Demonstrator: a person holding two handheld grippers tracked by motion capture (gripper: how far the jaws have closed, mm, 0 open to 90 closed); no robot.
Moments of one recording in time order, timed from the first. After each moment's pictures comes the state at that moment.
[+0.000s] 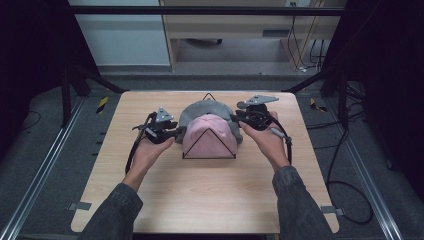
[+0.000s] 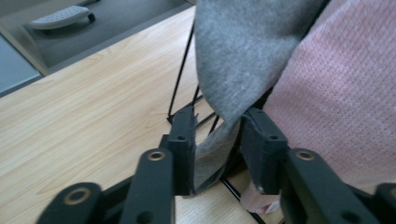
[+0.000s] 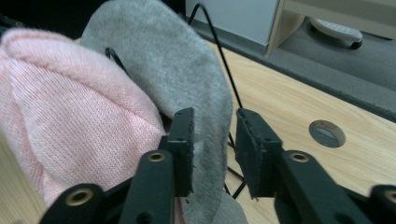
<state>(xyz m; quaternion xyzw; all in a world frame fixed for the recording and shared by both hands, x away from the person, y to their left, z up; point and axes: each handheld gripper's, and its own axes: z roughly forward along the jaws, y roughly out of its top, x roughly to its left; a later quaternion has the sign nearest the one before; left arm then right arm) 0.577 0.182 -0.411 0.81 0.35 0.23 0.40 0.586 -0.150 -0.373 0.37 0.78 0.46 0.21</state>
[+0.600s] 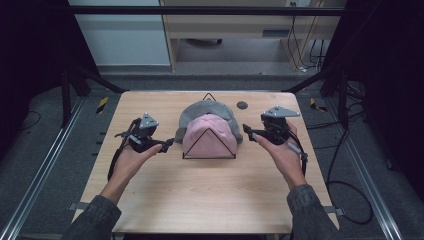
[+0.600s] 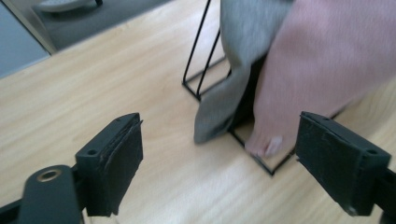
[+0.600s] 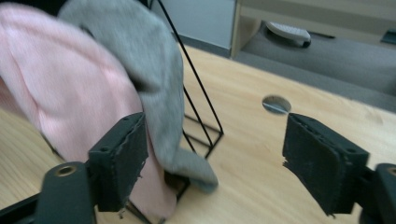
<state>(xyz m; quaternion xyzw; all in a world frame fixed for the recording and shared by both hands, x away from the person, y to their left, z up) 0.543 0.218 -0.406 0.82 0.37 0.22 0.37 0.540 -0.188 -0.380 0.42 0.74 0.45 0.26</state>
